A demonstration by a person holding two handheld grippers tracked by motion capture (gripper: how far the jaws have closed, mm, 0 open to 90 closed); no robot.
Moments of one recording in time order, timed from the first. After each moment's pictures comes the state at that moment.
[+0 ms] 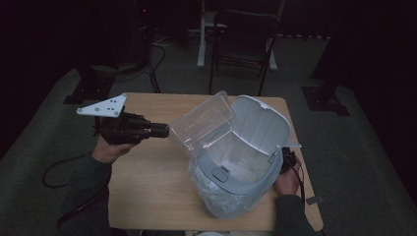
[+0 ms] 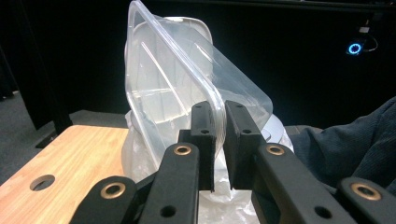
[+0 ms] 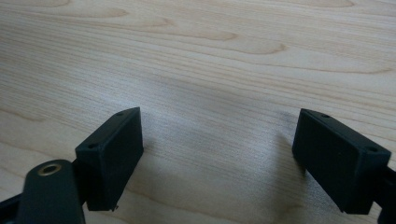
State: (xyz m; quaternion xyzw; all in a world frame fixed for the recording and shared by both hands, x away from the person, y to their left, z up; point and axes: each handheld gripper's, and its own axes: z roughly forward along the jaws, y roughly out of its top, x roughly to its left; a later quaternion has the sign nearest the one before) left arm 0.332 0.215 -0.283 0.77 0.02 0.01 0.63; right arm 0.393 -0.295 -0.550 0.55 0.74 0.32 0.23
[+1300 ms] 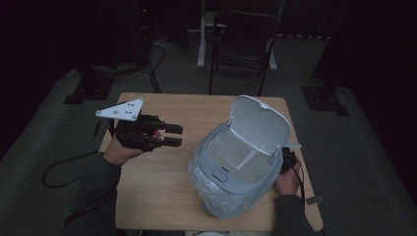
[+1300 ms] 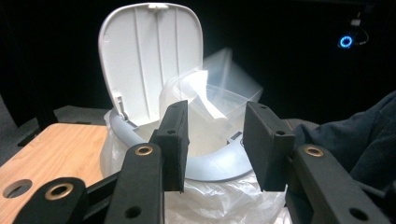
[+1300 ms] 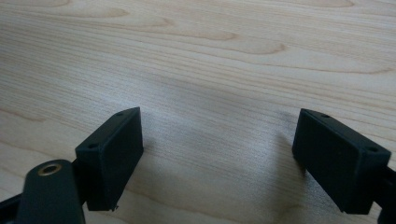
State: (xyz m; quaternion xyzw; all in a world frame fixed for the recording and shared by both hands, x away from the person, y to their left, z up) left arm 0.334 0.188 -0.291 0.78 0.01 -0.01 0.63; right arm 0.393 -0.295 -0.550 0.55 0.74 0.32 0.23
